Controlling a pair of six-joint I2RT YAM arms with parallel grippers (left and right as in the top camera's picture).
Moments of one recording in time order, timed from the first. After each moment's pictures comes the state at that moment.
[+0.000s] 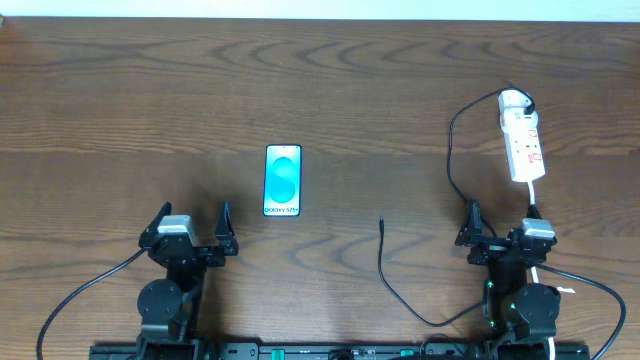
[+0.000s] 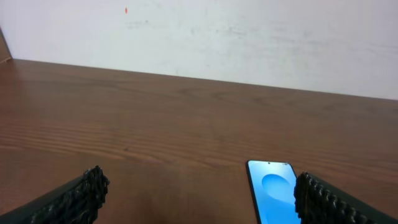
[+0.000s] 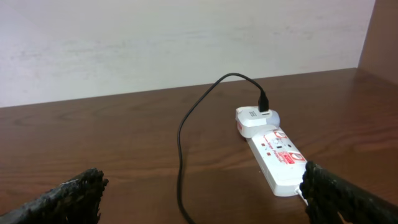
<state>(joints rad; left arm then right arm) -0.06 0.01 0.03 -0.12 -0.03 -0.12 0.05 0.01 0.01 -0.06 0.13 0.11</state>
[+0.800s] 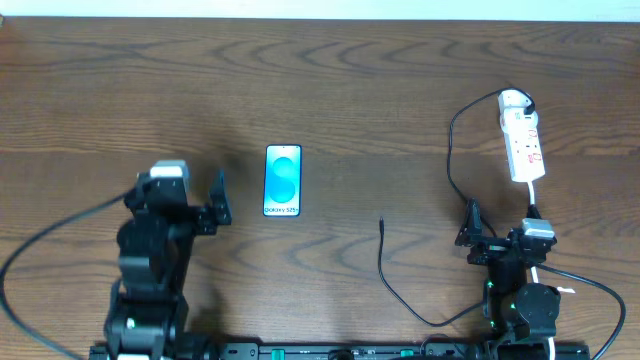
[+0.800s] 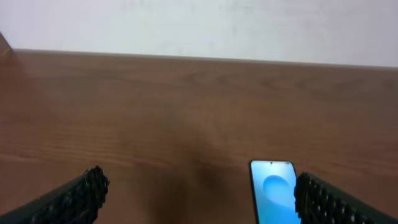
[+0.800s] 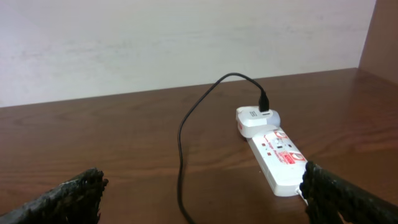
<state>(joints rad) -0.06 0.61 0.51 -0.24 -0.04 -0.07 0.05 0.01 0.01 -0.06 0.13 0.11</state>
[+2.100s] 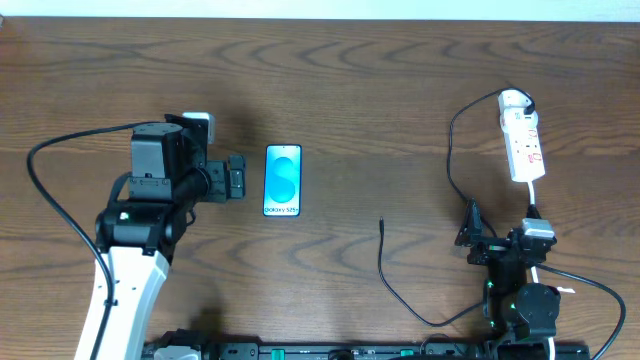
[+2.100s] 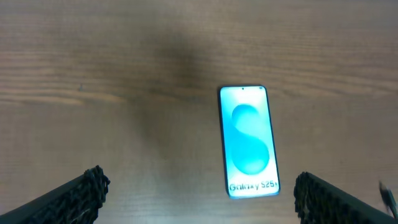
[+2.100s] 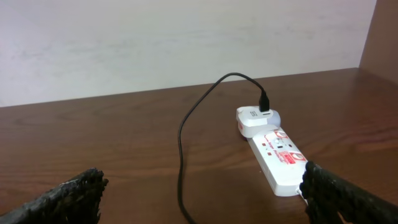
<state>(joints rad) -0.07 1.13 0.96 -0.70 0.13 -0.06 0.05 0.01 0.01 -0.06 0.12 0.11</state>
